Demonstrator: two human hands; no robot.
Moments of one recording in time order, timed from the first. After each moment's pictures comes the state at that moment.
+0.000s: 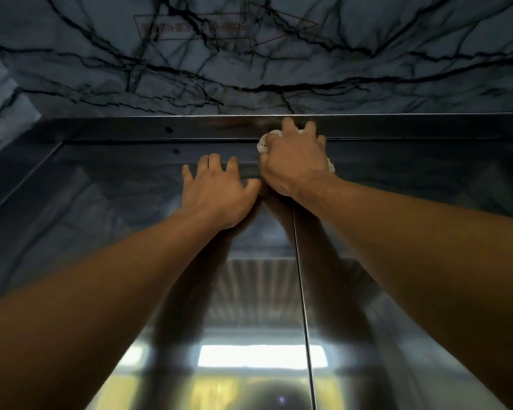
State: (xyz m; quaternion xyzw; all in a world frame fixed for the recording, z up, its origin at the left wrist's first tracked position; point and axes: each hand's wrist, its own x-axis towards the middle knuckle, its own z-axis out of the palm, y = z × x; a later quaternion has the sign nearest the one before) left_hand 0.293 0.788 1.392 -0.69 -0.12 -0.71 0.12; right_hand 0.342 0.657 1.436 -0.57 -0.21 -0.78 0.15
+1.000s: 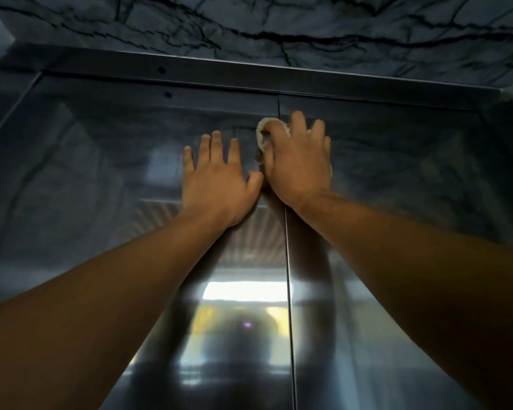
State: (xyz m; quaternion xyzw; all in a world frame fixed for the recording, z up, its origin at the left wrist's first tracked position) left_hand 0.306 0.784 1.315 -0.69 -0.11 -0.70 0.12; right_hand 0.355 0.655 1.343 -0.53 -0.22 -0.80 0.20
